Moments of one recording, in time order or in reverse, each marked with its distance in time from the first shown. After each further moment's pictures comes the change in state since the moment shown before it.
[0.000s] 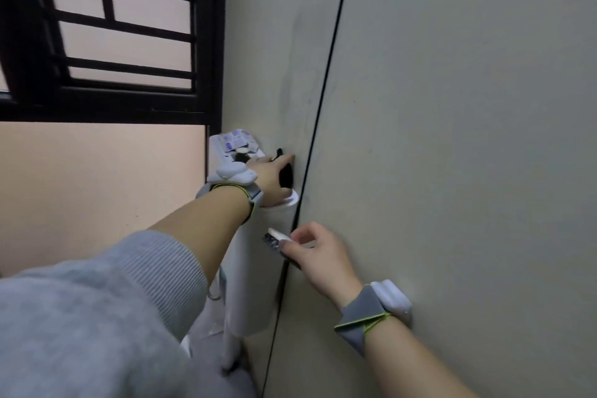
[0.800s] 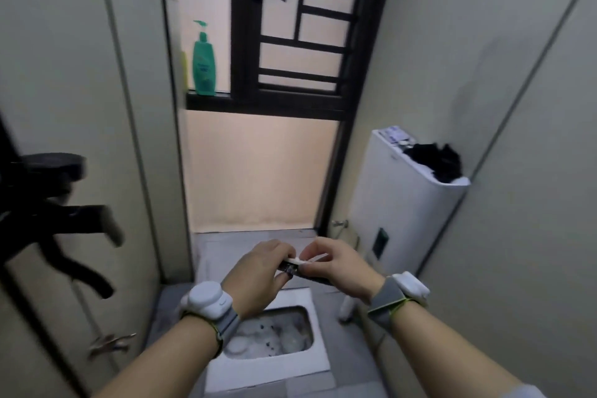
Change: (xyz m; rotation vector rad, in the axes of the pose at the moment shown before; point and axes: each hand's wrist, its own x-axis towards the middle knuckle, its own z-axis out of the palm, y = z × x) left_hand -0.441 -0.264 -0.023 -0.284 0.166 0.026; right_hand -0.199 -0.185 0.241 0.110 -0.594 -0.087
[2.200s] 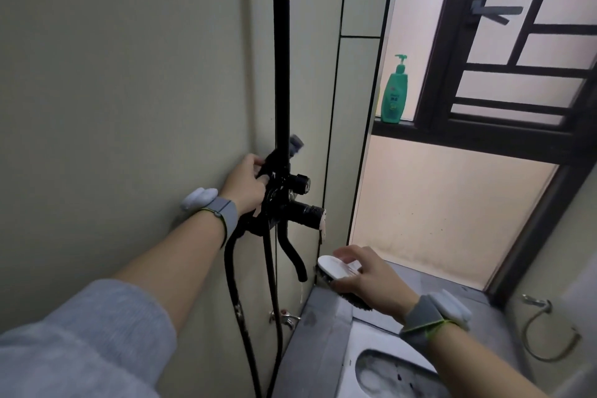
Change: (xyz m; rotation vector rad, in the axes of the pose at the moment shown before) left_hand -0.116 -0.136 -0.275 -0.076 0.626 -0.888; right_hand 0.075 -0.099 0.202 -0.147 -0.342 -0.311
